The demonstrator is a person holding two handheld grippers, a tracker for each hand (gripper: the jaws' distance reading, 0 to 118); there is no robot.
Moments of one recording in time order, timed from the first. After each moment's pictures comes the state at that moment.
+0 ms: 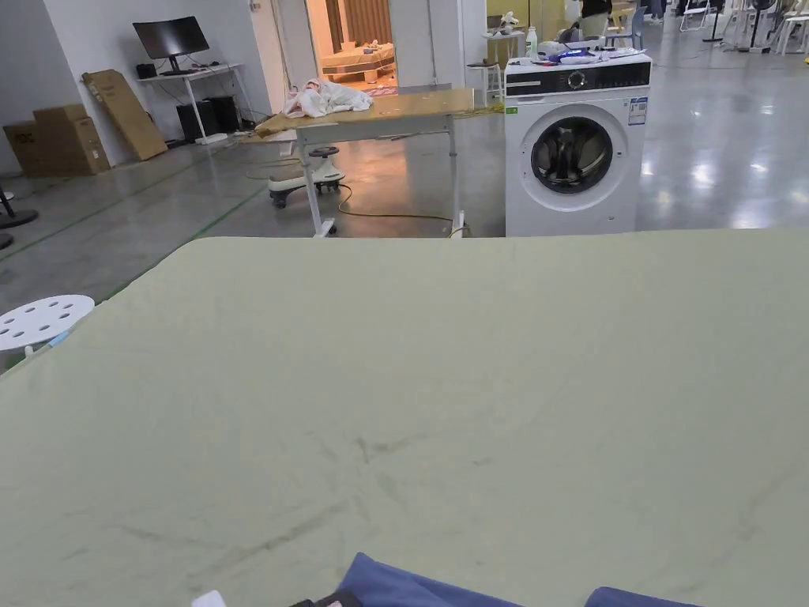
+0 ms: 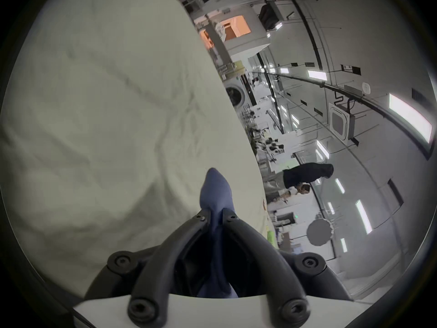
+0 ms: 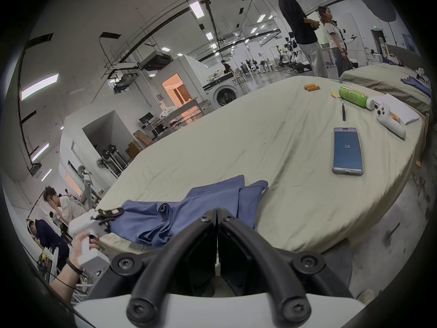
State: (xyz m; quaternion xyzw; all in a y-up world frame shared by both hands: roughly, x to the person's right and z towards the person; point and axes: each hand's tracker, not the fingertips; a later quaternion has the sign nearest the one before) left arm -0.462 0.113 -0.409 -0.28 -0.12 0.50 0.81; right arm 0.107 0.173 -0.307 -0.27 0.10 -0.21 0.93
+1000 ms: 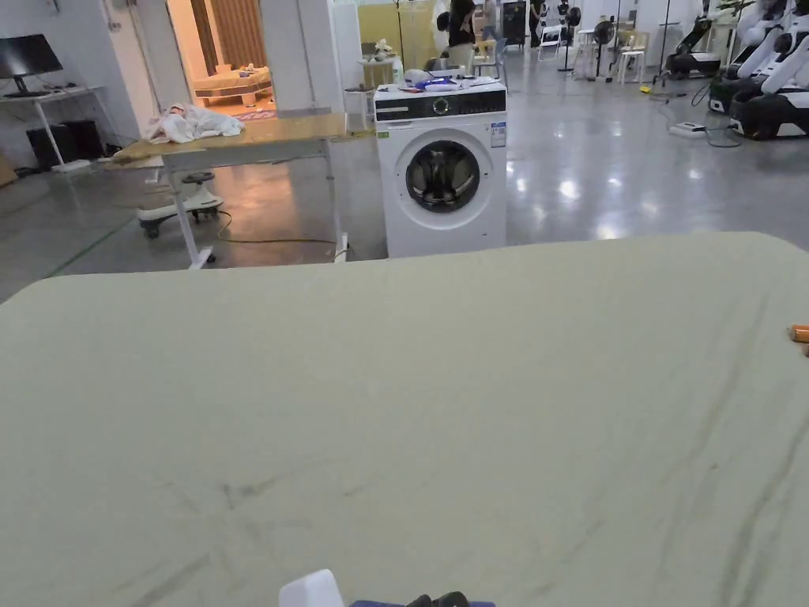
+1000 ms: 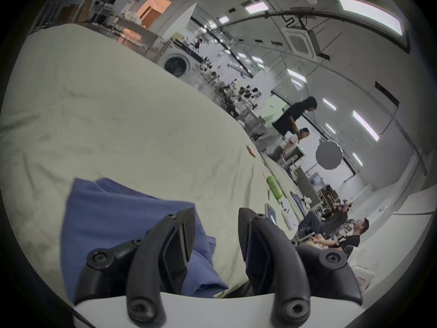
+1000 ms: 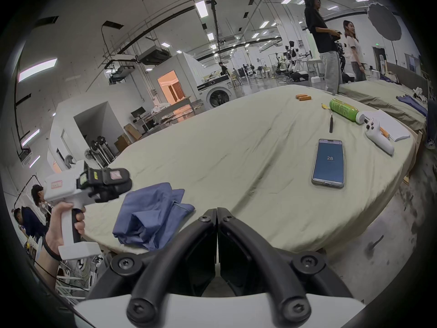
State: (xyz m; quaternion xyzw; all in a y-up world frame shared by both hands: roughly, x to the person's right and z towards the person) left arm -0.271 0.174 -0.454 -0.31 -0.27 0.30 0.86; right arm 0.124 0.172 -0.304 -0.27 0.07 -0.16 0.95
